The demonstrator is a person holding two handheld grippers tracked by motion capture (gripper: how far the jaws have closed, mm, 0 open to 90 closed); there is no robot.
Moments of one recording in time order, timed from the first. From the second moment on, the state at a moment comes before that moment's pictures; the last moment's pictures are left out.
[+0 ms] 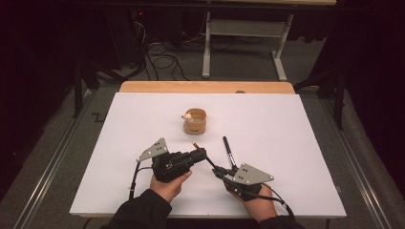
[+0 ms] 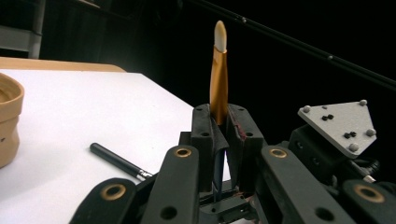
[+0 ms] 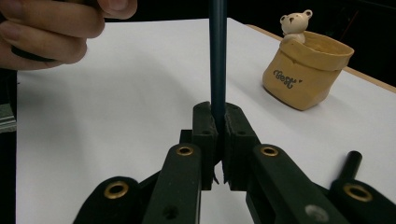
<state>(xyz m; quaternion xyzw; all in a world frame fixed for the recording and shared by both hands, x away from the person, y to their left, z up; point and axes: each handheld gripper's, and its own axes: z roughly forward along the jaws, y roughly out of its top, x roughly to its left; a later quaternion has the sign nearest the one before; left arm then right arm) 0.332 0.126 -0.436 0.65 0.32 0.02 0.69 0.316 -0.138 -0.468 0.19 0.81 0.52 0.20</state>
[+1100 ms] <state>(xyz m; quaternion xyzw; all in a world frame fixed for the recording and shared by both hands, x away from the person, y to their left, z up) 0.329 0.131 -0.430 0.66 0.32 0.06 0.68 0.319 -0.142 -0.465 0.20 0.81 0.52 0.18</state>
